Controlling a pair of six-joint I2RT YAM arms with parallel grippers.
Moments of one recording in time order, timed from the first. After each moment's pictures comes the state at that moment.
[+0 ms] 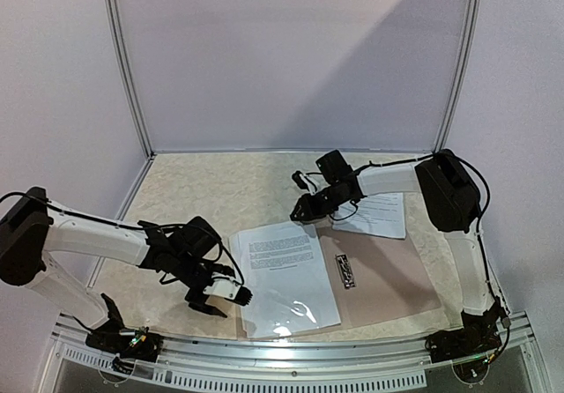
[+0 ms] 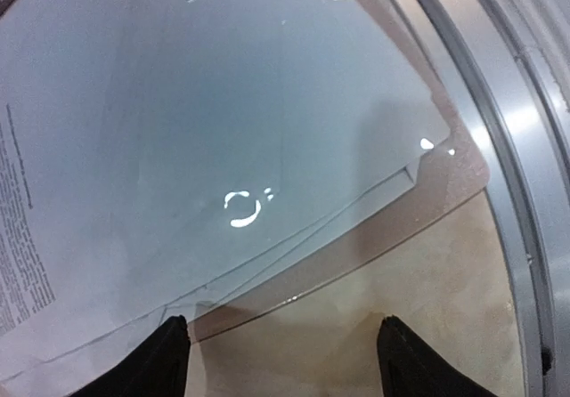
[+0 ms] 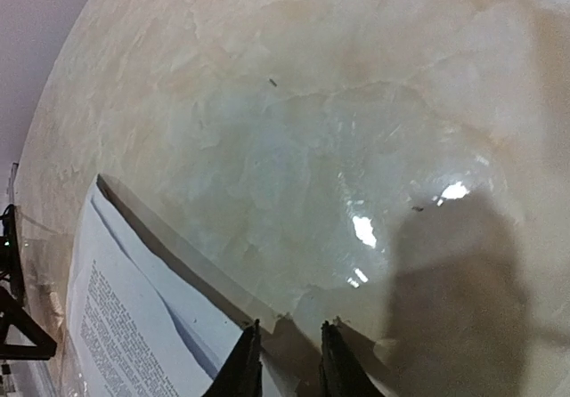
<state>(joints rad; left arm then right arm) -0.87 1.44 0.60 -0.36 0.36 1.02 0.63 2.31 1.65 -0.25 -0.49 0.24</state>
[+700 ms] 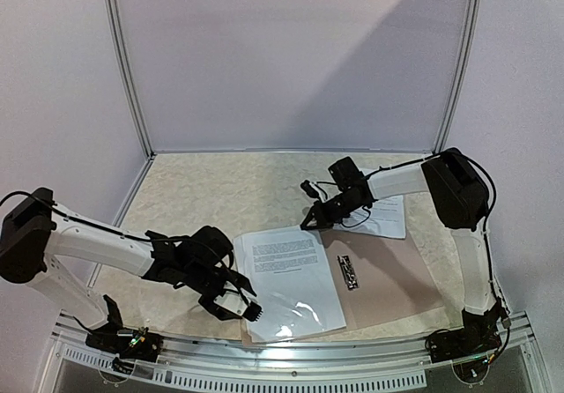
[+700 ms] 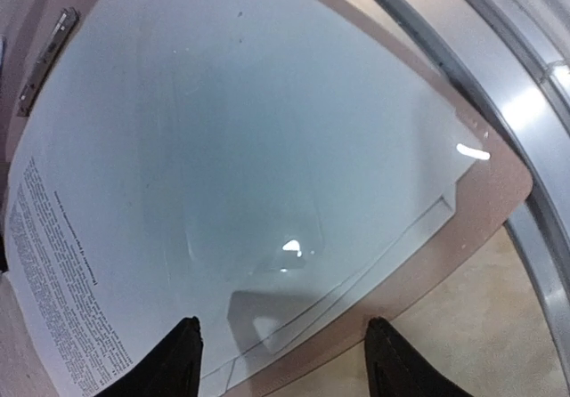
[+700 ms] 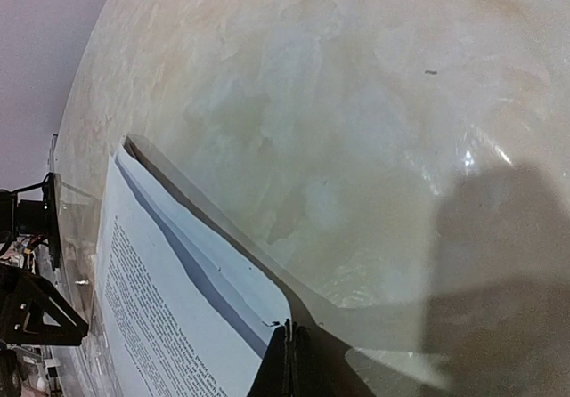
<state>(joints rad) -1.01 1.47 0.59 -0.18 0.28 1.14 0.58 2.26 1.50 -0.24 -0.67 0.22</state>
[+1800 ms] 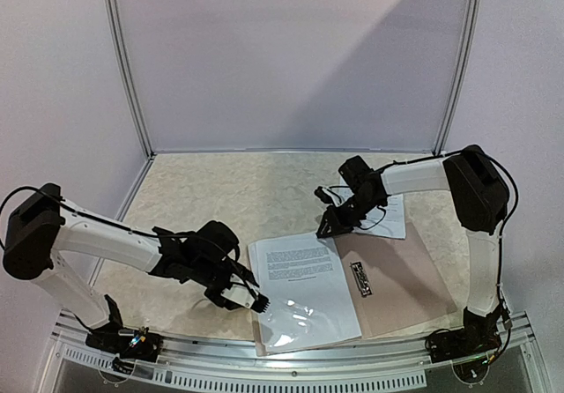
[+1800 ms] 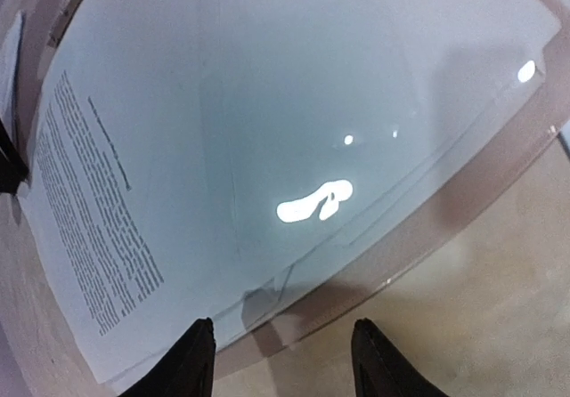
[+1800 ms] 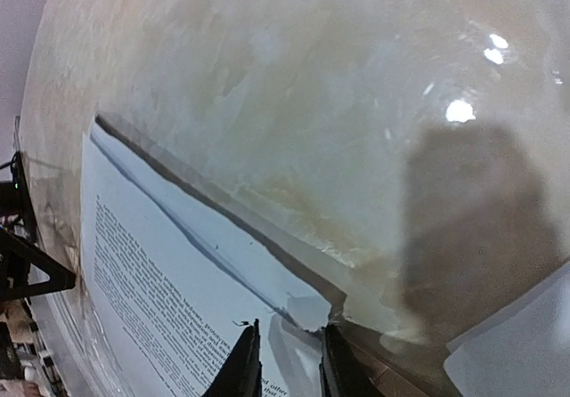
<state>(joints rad) -1.00 1.53 0.64 -0.13 0.19 1.15 0.57 2.11 1.40 -0.47 -0.56 0.18</state>
